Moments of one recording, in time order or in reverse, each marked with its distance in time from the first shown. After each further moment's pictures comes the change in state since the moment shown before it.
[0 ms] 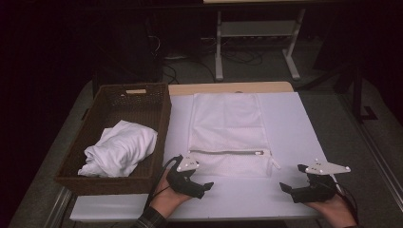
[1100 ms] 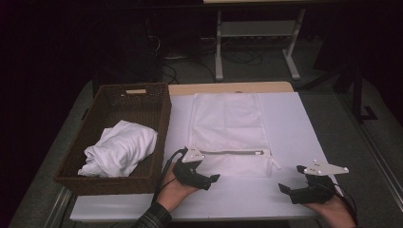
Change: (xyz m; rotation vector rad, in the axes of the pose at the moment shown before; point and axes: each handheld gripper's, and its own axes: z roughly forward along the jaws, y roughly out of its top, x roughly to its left) left arm 0.008 0.026 0.014 -0.047 -0.014 -0.029; right arm 0.004 0.001 0.001 0.004 0.001 0.005
